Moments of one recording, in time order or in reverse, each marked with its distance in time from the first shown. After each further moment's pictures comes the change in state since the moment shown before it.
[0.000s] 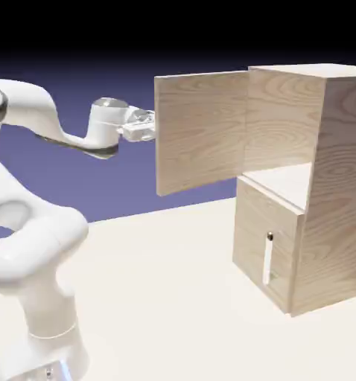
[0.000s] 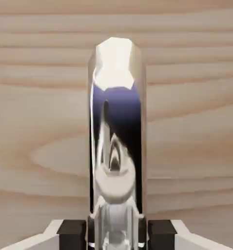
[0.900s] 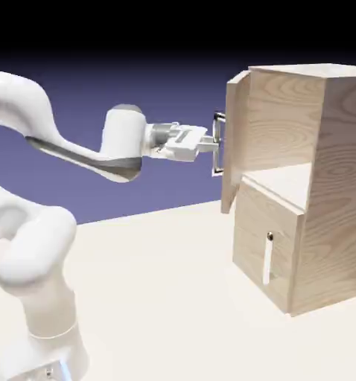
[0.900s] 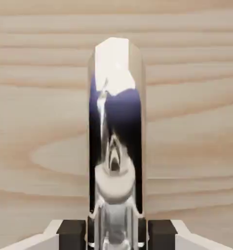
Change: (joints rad) arm 0.494 -0.047 -0.798 -0.693 -0.733 1.071 0.255
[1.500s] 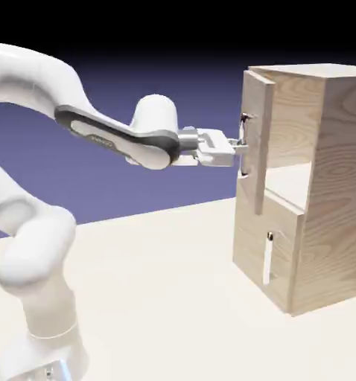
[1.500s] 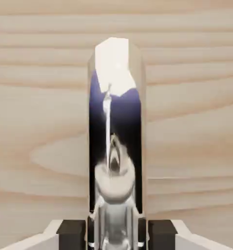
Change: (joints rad) arm -0.056 0.186 -0.217 0.099 -0.784 0.271 0.498
